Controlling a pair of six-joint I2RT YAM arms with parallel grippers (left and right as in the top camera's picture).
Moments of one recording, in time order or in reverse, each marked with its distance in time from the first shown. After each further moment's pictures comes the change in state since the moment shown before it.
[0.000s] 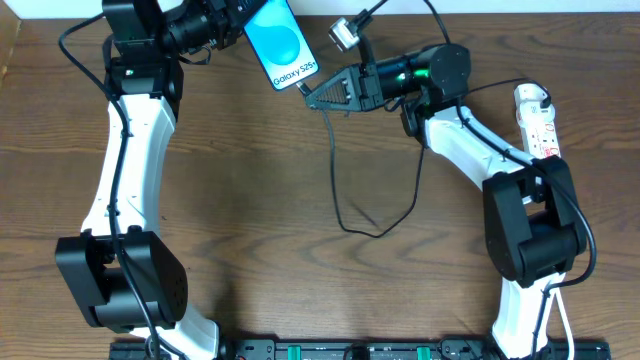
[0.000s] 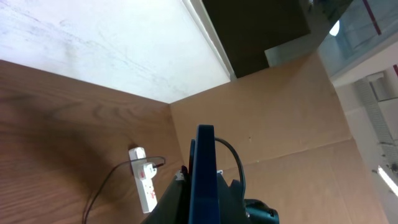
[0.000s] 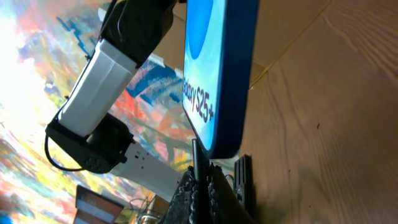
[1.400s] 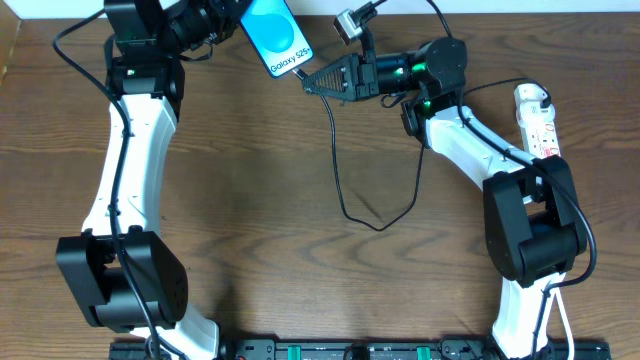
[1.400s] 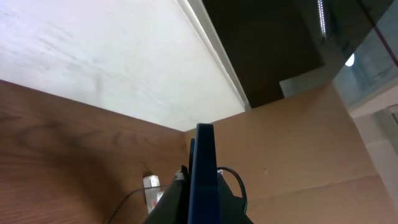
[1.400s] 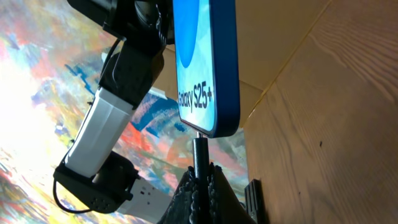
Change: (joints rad) left arm -0.005 0.000 0.000 0.000 -0.154 0.008; right arm -0.002 0.000 0.000 -0.117 0.130 -0.013
